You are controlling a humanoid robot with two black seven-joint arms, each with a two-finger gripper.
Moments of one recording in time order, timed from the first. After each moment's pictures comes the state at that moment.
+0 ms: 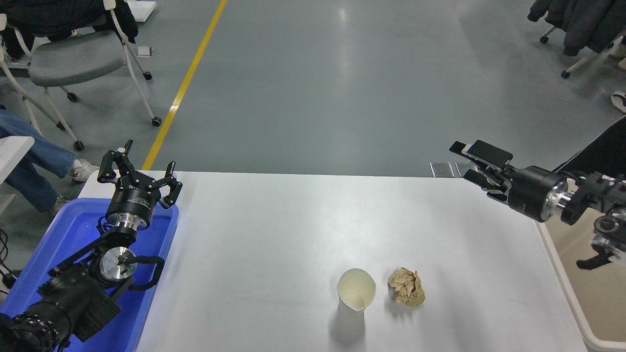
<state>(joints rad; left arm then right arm) -0.59 0.29 -0.81 -0.47 -0.06 -0.50 -0.60 1.02 -0.92 0.05 1.42 -0.83 0.04 0.28</state>
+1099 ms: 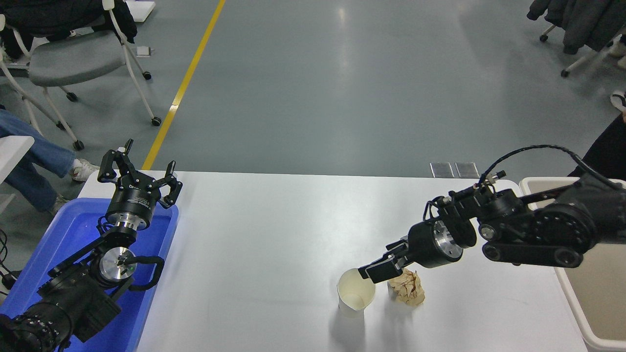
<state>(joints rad) -0.59 0.29 -0.81 -0.47 -0.06 -0.50 -0.60 1.46 -0.33 -0.69 1.29 -1.18 0.03 0.28</state>
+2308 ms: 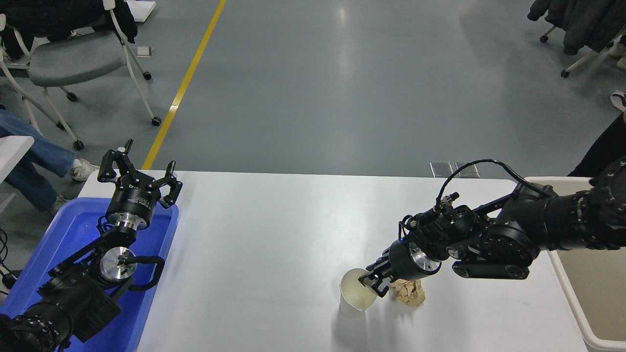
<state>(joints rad) -0.59 0.29 -0.81 -0.47 -0.06 -0.50 -0.60 1.44 -0.17 -0.83 1.15 -1.21 -0.01 0.29</state>
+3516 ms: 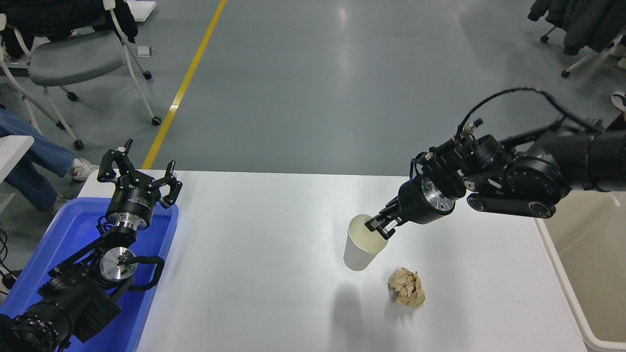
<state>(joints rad) -0.59 0.29 -0.81 -0.47 -0.06 -0.50 -0.60 1.78 -0.28 -0.84 1.18 -1.07 0.18 0.44</state>
